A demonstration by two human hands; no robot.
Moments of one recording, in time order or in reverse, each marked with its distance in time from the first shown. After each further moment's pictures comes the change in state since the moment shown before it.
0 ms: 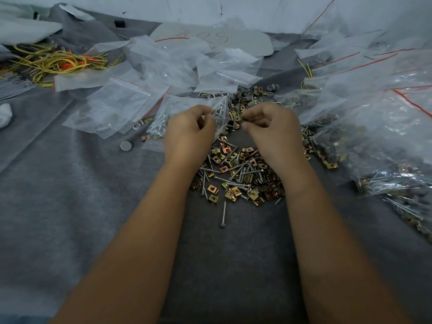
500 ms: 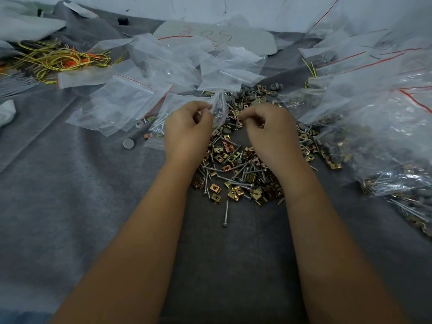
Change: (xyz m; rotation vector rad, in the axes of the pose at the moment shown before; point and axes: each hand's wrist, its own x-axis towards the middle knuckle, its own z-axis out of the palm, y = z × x) left_hand 0.003 0.001 -0.001 -0.137 0.058 -0.099; right_hand 0.001 -0.001 0.009 -0.183 0.004 -0.088
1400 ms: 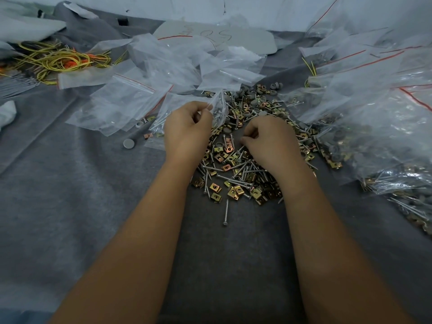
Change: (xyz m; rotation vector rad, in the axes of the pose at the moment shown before) left_hand 0.001 -0.001 0.000 -0.046 -0.018 -0.018; right_hand -0.001 0.005 0.000 -0.412 -0.200 0.089
